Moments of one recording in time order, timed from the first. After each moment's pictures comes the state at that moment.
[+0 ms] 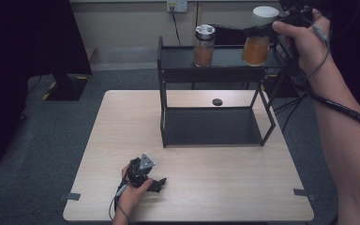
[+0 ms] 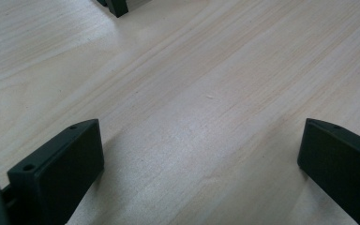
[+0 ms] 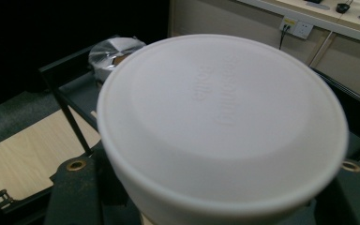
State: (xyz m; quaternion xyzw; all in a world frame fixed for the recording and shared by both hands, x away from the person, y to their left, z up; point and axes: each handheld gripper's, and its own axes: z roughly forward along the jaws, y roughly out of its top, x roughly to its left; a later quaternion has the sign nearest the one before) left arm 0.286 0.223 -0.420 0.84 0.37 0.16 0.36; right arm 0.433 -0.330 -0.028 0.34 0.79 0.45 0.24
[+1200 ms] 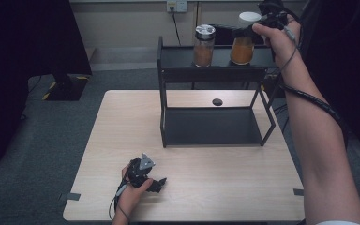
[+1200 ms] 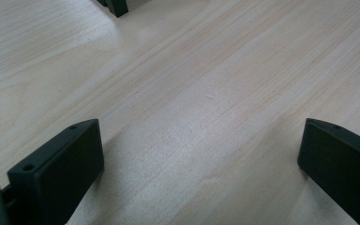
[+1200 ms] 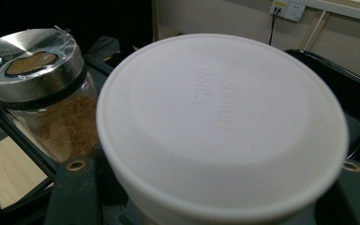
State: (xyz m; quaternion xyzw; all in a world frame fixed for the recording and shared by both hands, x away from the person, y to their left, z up) left arm 0.286 0.223 -0.420 0.84 0.37 0.16 0.36; right arm 0.489 -0.306 -0.060 0.38 0.78 0.44 0.23
